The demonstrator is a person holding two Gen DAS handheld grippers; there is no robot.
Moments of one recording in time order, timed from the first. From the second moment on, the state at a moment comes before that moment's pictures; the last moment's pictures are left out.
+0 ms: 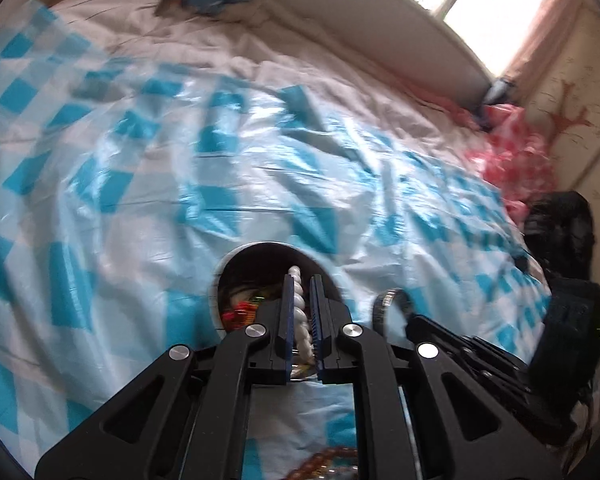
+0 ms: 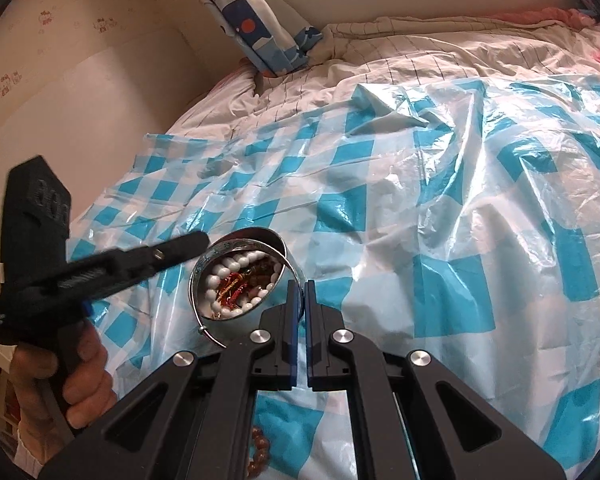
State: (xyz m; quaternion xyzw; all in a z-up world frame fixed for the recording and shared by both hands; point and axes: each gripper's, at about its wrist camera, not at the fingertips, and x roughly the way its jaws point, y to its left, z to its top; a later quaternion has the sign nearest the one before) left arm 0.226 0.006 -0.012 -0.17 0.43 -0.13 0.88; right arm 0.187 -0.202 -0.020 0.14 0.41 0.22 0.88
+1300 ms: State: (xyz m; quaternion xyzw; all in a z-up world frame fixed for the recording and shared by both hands) left arm 0.212 0.045 0.006 -0.18 0.39 -0.04 0.90; right arm 0.211 -0.126 -0.027 0.03 0.39 0.19 0.90
